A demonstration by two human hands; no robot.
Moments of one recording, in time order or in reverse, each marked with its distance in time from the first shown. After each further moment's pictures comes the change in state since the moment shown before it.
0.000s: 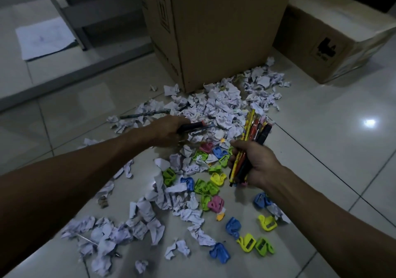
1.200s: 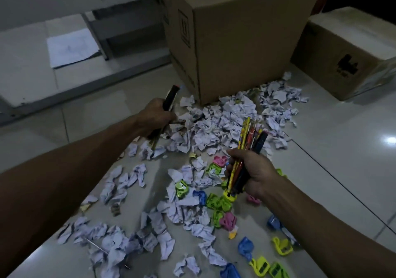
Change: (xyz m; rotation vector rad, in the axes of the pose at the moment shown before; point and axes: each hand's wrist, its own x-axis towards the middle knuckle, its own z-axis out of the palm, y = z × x) left_hand -0.006 -0.039 -0.053 -0.678 0.294 -0.490; right_hand 0.003 0.001 0.035 -0.082 -0.098 -0.001
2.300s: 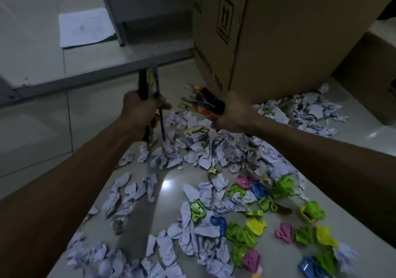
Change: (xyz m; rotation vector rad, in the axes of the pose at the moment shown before) left_hand 0.016 -0.044 -0.044 -0.558 0.416 -0.095; right_hand 0.096 -0.090 0.126 -1.510 -0.143 -0.816
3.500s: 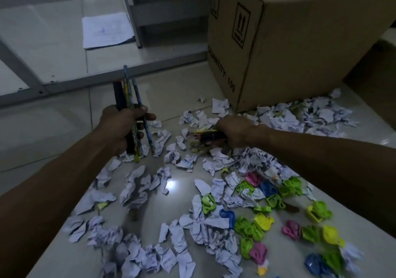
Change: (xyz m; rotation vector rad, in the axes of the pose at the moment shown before) left_hand -0.041 -0.002 -0.071 -0.092 0.097 -0.150; right_hand 0.018 0.013 0.045 -0.584 -0.291 -0.327
